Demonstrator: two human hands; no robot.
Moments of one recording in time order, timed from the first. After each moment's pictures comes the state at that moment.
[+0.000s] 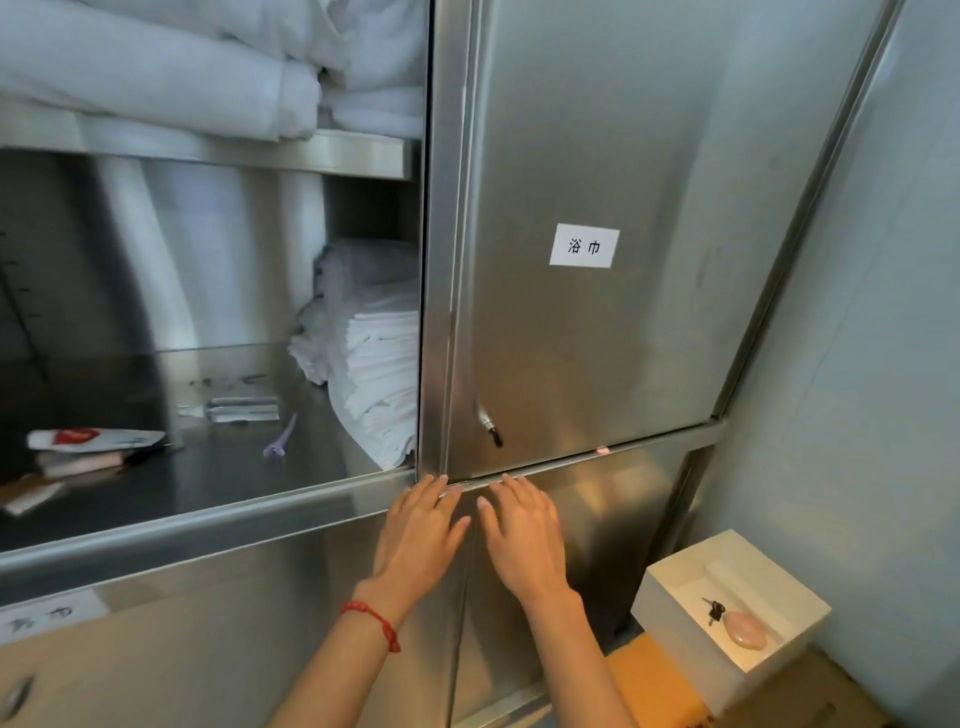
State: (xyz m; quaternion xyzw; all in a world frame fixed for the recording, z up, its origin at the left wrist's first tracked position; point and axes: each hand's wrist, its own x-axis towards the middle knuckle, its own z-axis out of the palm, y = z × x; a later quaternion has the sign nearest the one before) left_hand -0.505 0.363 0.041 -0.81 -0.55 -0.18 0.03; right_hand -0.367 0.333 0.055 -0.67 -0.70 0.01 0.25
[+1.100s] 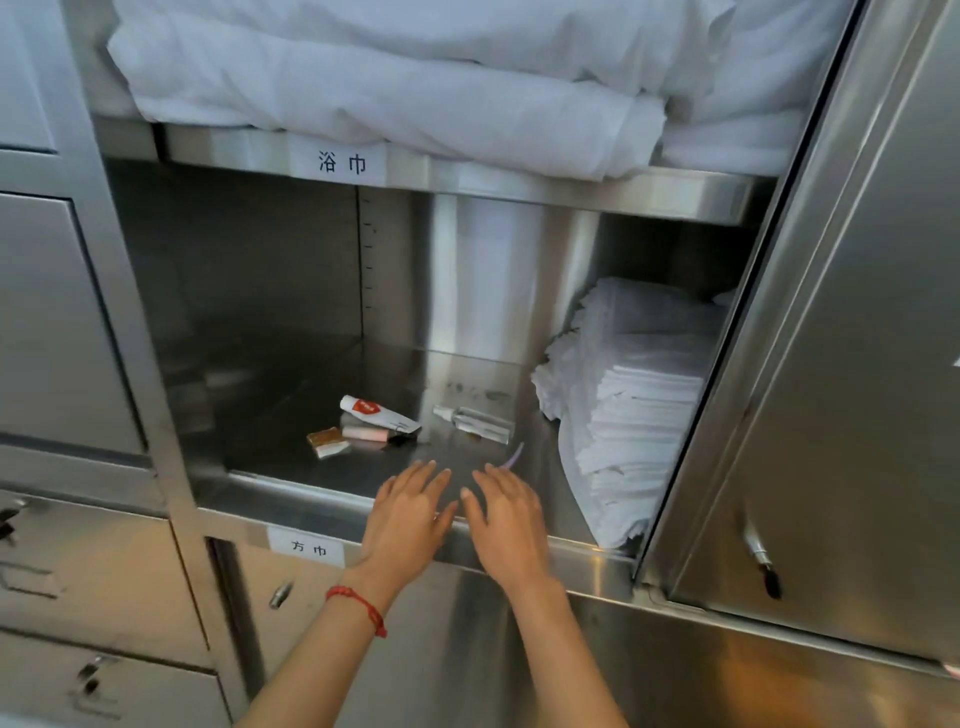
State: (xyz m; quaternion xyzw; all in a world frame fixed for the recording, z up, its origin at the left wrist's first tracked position) left_hand -0.712 0.371 0.055 -0.60 -0.77 -0.20 0.09; right_hand -0.588 0.429 0.063 -0.41 -0.87 0.08 0.27
